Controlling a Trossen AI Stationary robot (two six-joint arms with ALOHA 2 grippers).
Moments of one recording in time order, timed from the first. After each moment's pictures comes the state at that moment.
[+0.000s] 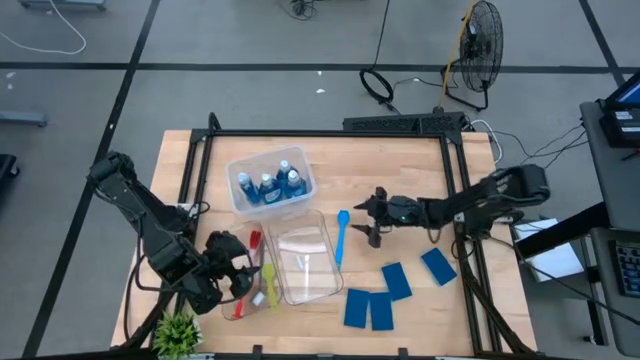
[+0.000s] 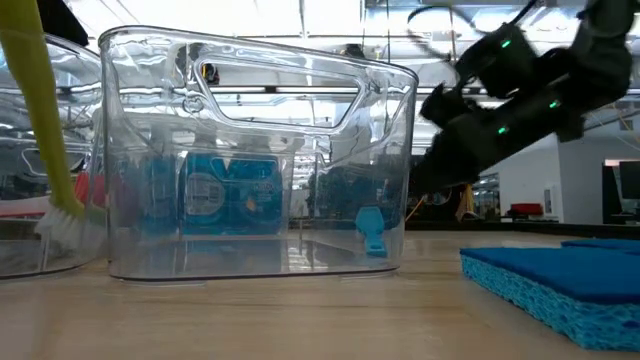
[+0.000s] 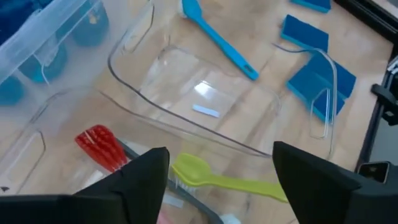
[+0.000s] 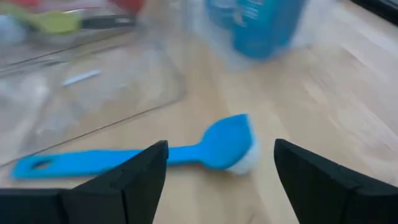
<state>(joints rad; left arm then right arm) -0.83 1.32 1.07 -0.93 -0.69 -1.45 -0.02 1.53 0.37 0.71 0.13 0.12</state>
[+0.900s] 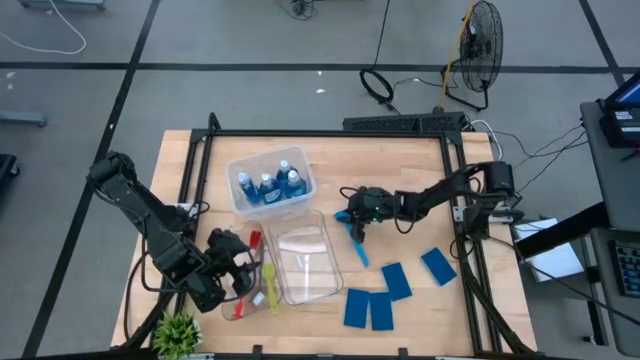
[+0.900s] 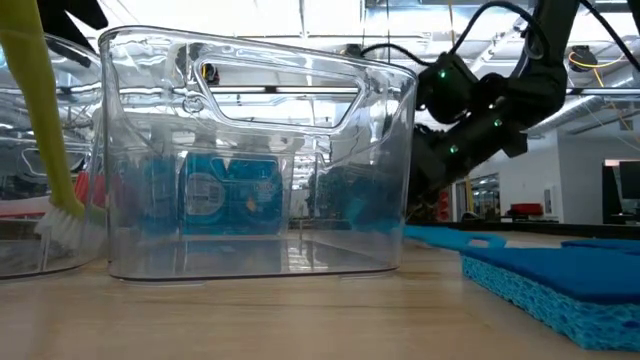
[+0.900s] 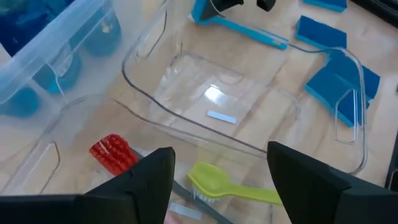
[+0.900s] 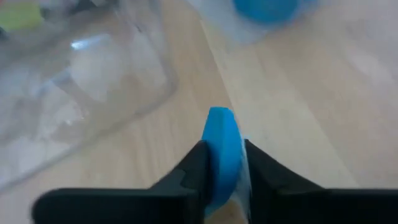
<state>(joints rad) -0.82 1.32 1.01 -0.91 -0.73 -1.42 -0.12 1.78 0.57 0.63 -0.04 0.19</state>
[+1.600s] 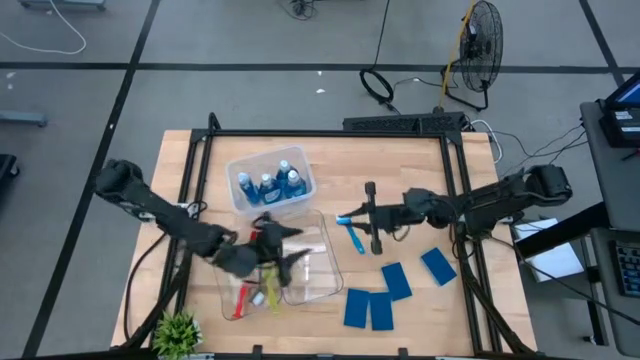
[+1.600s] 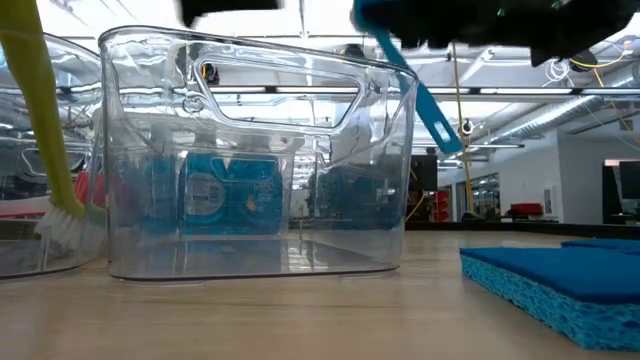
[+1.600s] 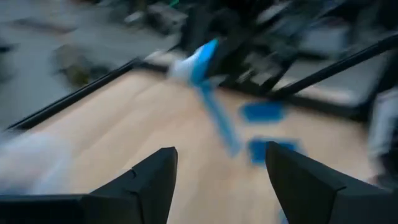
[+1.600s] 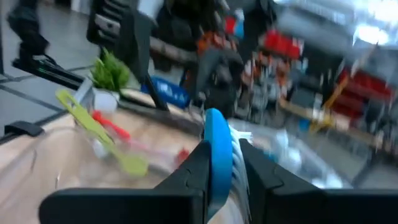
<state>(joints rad) -0.52 1.44 0.93 0.14 -0.79 -0.38 0.09 1.33 0.56 0.80 -0.03 -0.35</state>
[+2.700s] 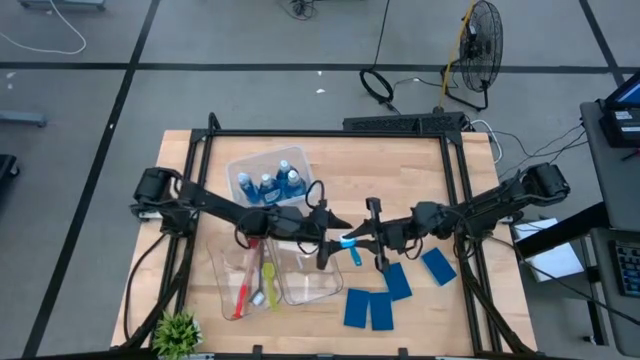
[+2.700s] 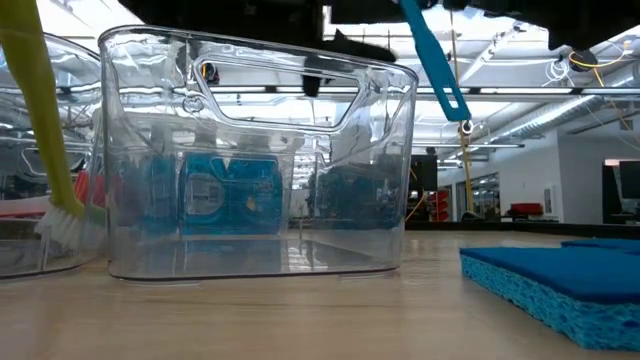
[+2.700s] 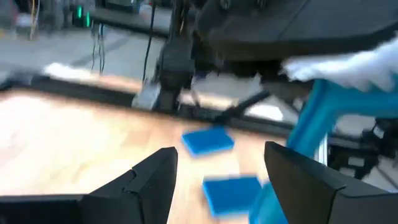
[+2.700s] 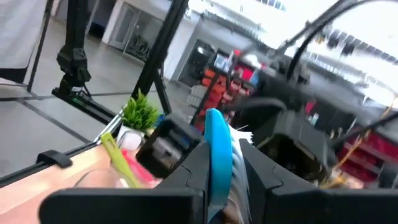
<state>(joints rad) -0.17 1.77 0.99 0.65 -0.11 -0.23 0.23 1.35 0.56 0.96 -0.01 -0.45</state>
